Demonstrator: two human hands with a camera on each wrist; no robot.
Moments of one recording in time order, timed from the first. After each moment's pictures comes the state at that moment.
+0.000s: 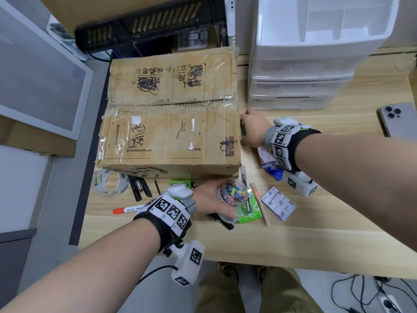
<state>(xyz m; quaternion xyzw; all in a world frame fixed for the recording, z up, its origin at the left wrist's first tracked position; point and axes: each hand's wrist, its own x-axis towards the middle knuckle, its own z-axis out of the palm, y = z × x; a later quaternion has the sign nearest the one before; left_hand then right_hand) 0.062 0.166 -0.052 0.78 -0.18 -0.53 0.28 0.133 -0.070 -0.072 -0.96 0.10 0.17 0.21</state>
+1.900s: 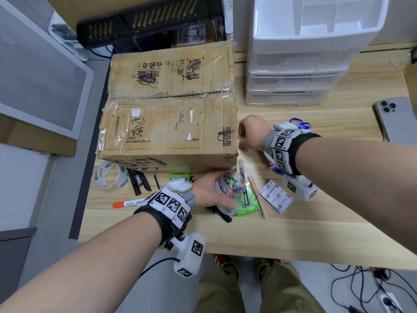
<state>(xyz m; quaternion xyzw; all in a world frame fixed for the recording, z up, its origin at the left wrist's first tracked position) 0.055 0.163 -0.039 0.79 -0.16 -0.50 0.31 0.103 -0.058 -0.057 -0.95 0.11 0.17 0.22</state>
